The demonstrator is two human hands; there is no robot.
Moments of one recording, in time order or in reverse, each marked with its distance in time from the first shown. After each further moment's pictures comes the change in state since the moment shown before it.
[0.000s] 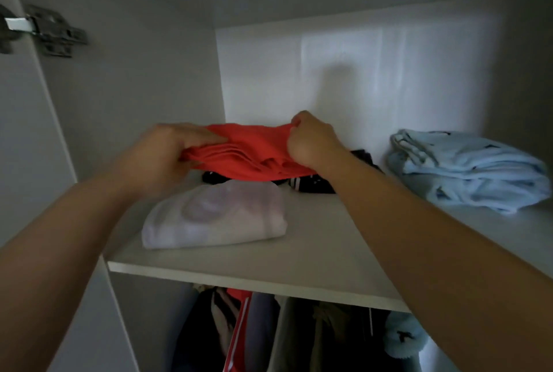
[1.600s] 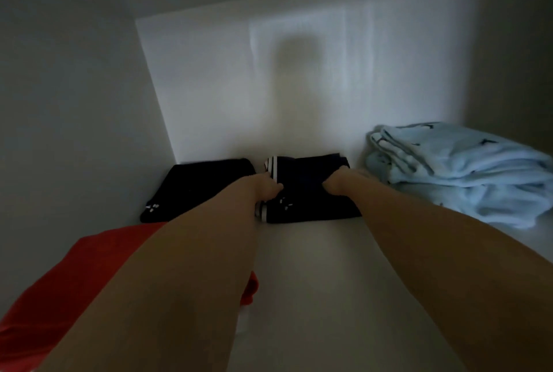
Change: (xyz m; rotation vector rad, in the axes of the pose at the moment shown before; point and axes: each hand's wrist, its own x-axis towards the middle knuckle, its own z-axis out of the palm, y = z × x) left_hand 0.202 -0.032 0.280 -0.366 -0.731 -0.824; right_hand 0.144 0.208 0.036 -0.395 -0.422 0.514
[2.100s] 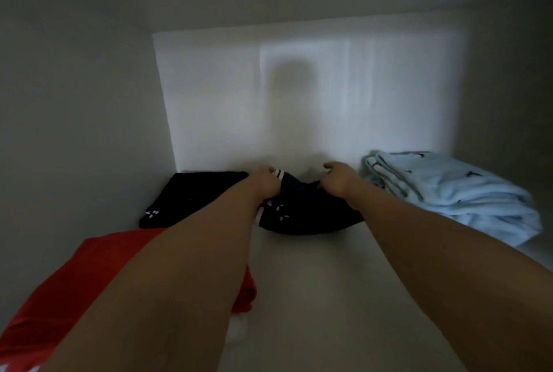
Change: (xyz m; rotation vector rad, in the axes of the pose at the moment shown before) left_hand -0.017 0.016 -0.019 -0.507 0.119 0.081; right_hand -0.036 -0.004 -0.035 0.431 0.226 -0.148
